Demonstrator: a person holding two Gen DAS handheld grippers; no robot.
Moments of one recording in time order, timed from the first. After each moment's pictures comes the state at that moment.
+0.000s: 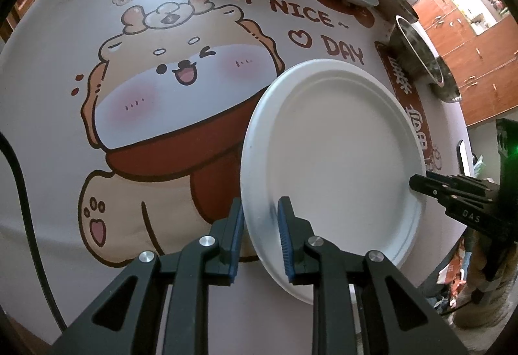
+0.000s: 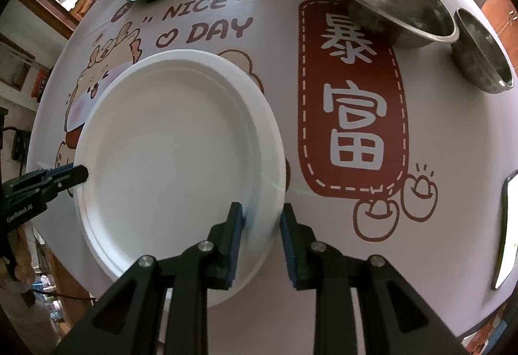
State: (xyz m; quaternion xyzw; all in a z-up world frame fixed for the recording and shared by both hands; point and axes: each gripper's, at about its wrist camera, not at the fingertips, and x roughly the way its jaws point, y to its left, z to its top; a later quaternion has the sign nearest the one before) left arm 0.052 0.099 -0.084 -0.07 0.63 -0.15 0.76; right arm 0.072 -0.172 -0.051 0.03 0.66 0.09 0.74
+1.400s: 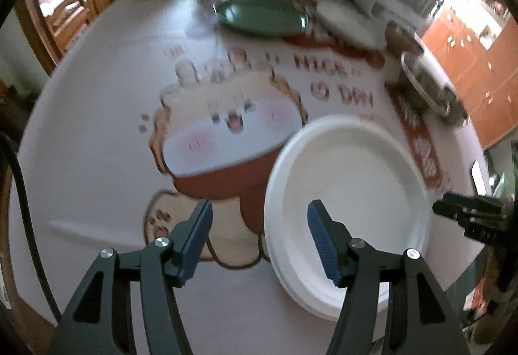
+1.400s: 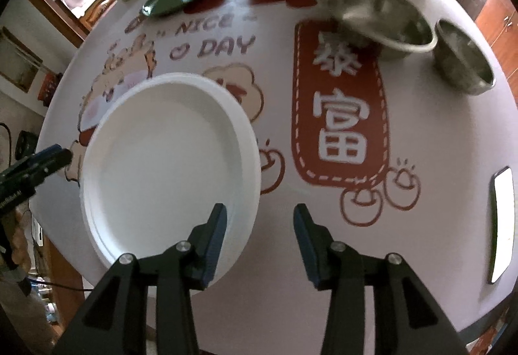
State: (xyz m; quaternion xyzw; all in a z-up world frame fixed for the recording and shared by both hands) left arm 0.031 0.126 -0.024 -0.06 0.53 -0.09 0.84; right arm 0.049 -0.188 -0.014 0.03 0.61 0.10 0.79
